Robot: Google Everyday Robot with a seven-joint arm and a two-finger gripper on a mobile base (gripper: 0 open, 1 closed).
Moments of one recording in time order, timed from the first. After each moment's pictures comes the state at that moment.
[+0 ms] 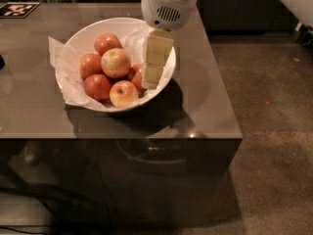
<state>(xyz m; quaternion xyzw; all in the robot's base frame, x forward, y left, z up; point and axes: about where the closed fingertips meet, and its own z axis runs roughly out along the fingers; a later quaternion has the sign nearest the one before) 0.536 -0.002 0.991 -0.68 0.70 -0.02 0.20</state>
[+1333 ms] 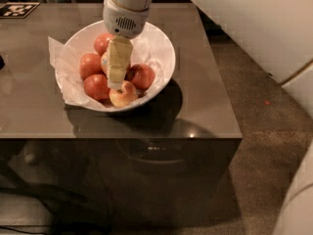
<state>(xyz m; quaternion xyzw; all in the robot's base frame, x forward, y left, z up) 0.577 0.084 0.950 -0.72 0.66 0.05 0.19</state>
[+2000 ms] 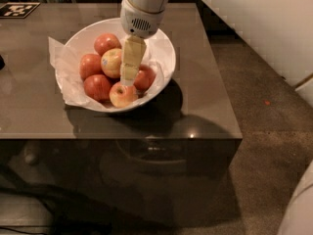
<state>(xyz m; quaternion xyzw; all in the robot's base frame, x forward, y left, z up) 0.600 0.052 0.943 -0.69 0.70 0.03 0.20</state>
